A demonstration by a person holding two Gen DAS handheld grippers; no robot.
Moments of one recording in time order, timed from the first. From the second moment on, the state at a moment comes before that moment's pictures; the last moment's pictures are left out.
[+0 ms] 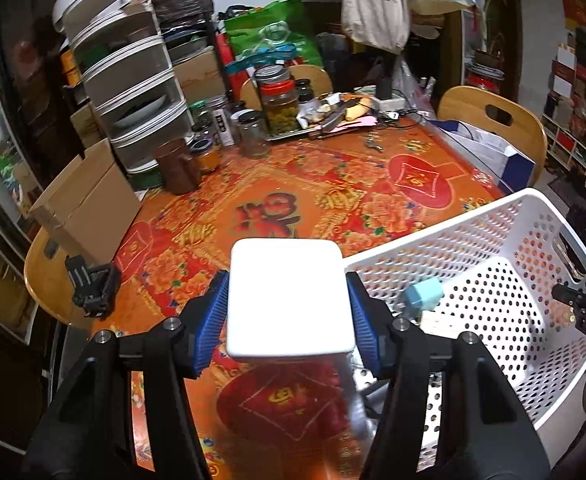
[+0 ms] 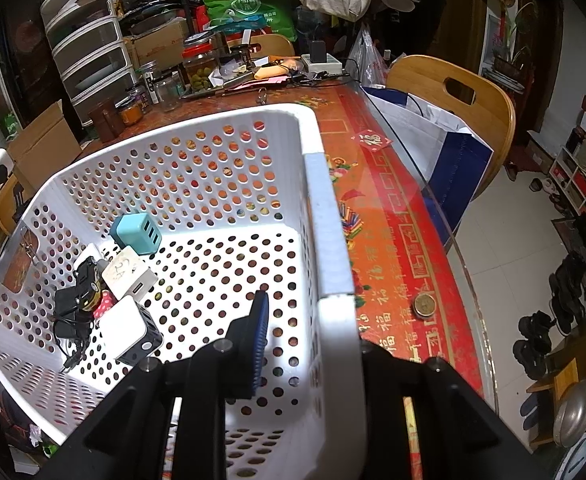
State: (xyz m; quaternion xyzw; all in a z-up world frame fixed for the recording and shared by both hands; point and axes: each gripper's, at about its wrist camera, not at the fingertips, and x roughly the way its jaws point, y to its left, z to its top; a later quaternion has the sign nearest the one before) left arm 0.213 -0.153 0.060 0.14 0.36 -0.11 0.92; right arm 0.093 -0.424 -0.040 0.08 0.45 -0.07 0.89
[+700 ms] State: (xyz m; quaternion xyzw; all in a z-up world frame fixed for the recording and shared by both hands) left arm 0.207 -0.277 -0.005 0.22 0.46 -0.23 0.83; right arm 0.092 -0.424 -0.039 0.08 0.45 -0.07 0.89
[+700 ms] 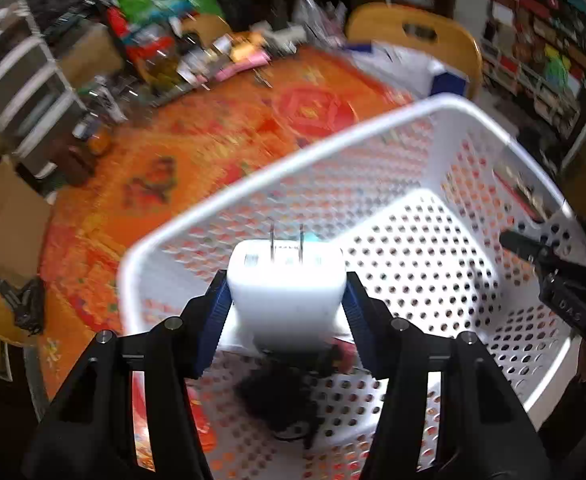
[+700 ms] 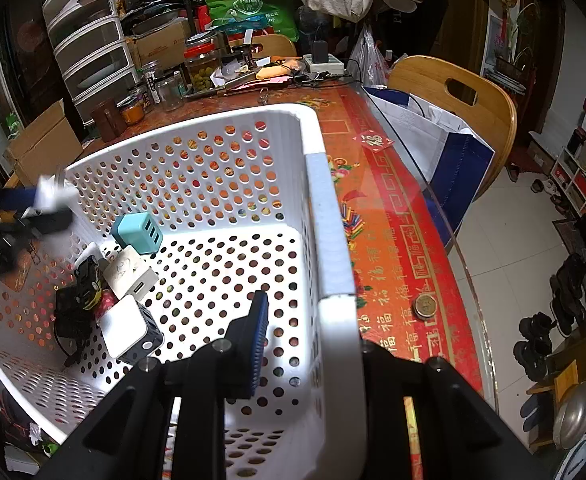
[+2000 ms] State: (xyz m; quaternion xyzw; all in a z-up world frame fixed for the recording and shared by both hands) left arm 0.070 -0.111 0.071 0.10 0.26 -0.20 0.94; right arm -0.056 -0.351 0.040 0.10 0.24 -0.16 0.95
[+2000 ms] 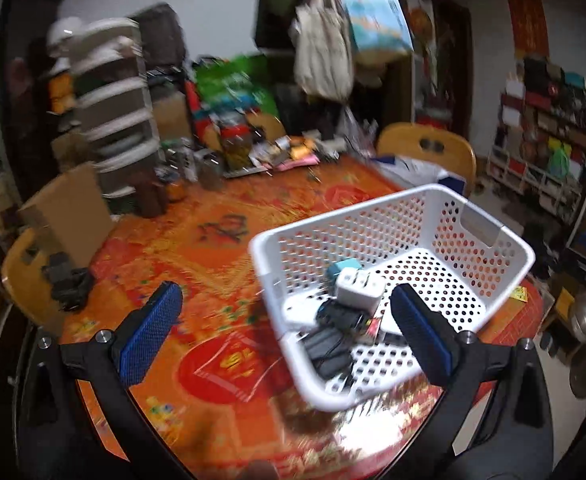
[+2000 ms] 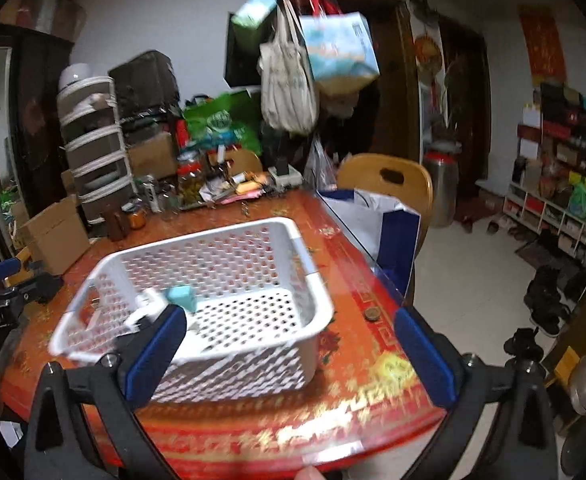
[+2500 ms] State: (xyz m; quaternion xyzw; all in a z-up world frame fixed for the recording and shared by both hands) left arm -0.050 -0.055 0.081 0.06 0.24 -0.19 0.95; right arm -0.131 -0.247 0.069 0.04 0.24 -0.09 0.97
